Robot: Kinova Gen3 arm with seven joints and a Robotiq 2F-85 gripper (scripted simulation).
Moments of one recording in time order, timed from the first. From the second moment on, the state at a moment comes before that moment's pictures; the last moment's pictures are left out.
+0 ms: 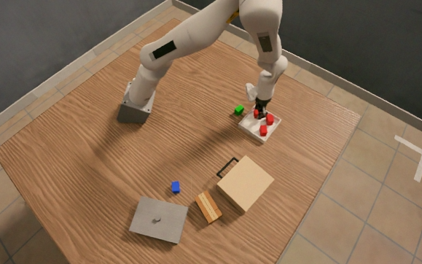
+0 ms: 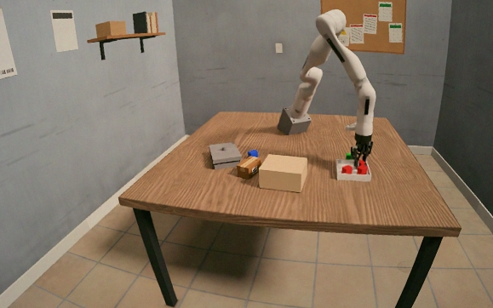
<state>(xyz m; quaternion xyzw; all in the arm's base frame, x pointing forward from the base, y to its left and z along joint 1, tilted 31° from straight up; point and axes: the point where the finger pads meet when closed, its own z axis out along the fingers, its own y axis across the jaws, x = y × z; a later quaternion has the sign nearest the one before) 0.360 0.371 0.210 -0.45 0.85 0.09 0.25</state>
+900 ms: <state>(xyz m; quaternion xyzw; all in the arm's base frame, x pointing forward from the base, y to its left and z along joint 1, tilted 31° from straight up) 0.331 0.354 0.260 -0.45 0.85 0.09 0.25</state>
